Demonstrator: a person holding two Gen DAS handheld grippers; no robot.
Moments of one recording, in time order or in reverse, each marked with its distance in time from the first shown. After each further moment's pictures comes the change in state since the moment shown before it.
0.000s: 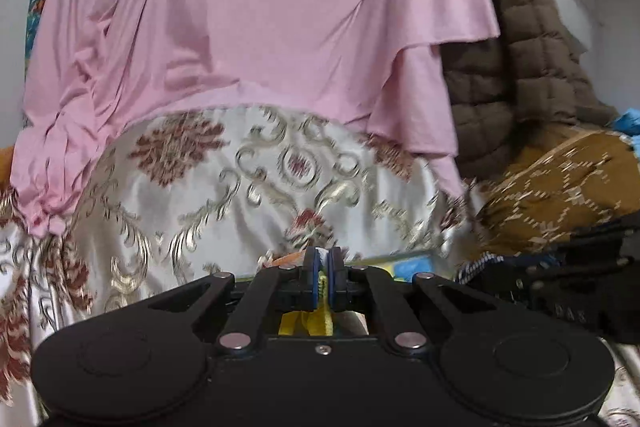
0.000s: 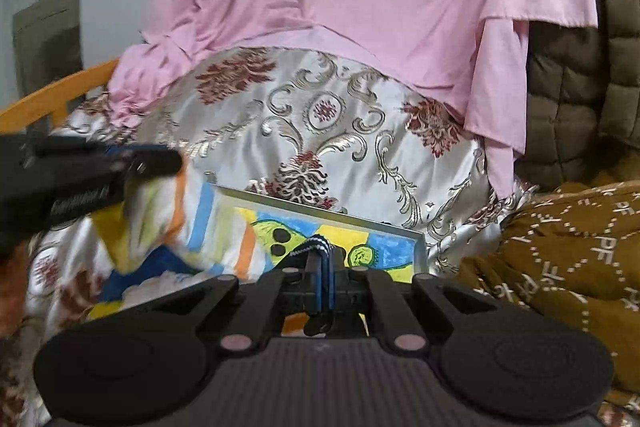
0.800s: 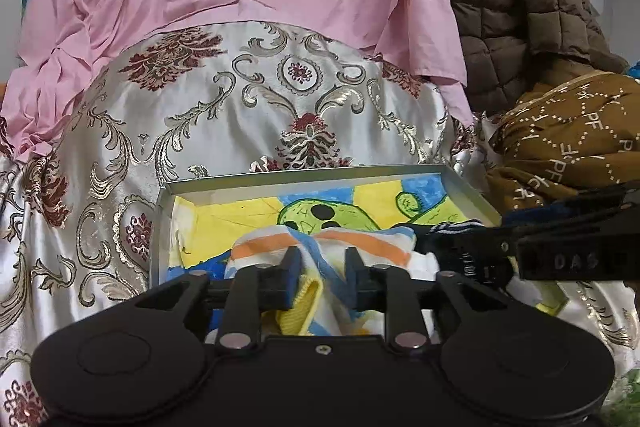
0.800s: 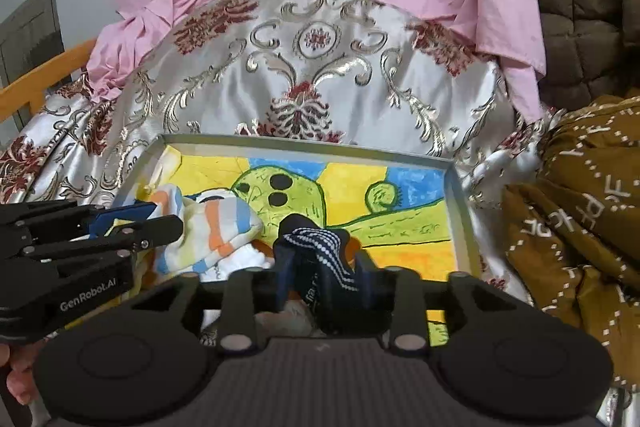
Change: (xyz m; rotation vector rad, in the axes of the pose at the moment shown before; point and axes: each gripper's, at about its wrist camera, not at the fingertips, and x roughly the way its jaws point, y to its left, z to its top) left arm 0.025 -0.004 -0.067 -0.014 0.126 0.001; right arm 0.054 -0.006 -0.047 0.113 0.088 0.042
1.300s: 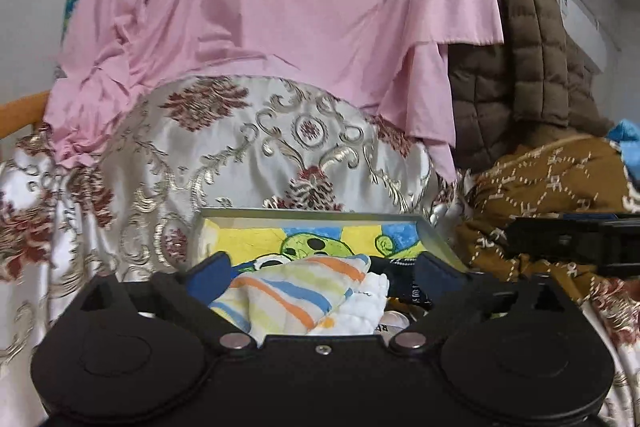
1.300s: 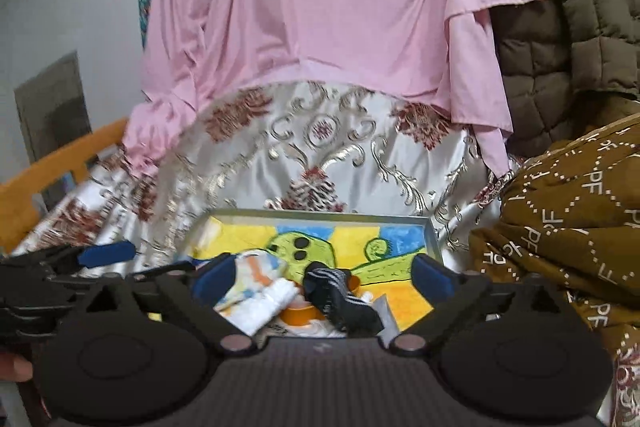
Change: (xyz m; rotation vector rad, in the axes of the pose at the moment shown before) left arm -0.108 -0.010 -0.002 -0.106 -0.141 0.019; right arm -0.118 -0.004 -0.011 0.064 -0.220 0.052
